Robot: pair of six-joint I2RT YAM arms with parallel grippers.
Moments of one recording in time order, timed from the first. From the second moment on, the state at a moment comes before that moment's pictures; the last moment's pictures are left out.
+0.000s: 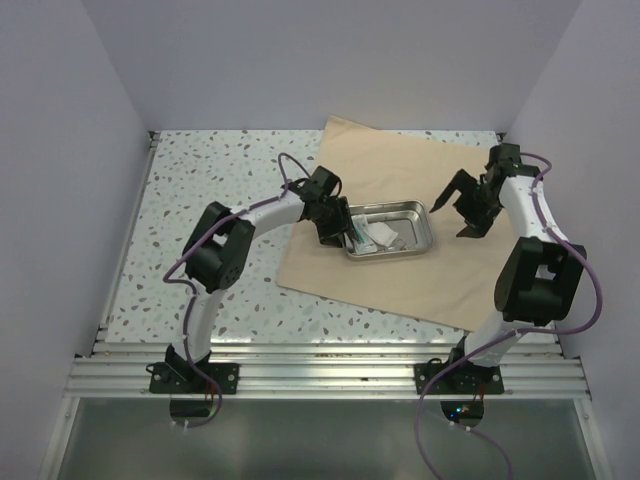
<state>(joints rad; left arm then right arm) -0.62 2.18 1.62 -0.48 0.32 -0.89 -0.18 1.70 1.41 -0.95 -0.26 0.53</state>
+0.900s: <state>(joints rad) -0.53 1.96 1.25 -0.41 0.39 -0.73 -0.19 1.91 1.45 -0.88 -0.20 0.50</state>
